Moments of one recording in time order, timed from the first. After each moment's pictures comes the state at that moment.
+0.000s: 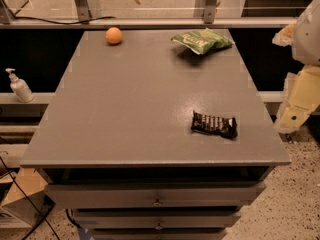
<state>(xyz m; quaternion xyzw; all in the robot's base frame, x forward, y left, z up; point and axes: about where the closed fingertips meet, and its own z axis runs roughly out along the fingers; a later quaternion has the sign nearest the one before) 0.438 -0.217 0.976 -0.60 0.78 -0.03 0.16</state>
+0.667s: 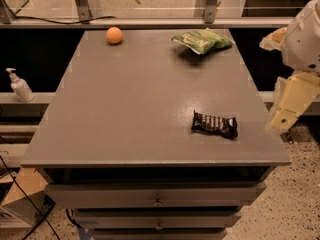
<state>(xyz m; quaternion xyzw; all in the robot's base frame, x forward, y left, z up) 0.445 -0.204 0.964 -0.62 0.76 -0.01 0.18</state>
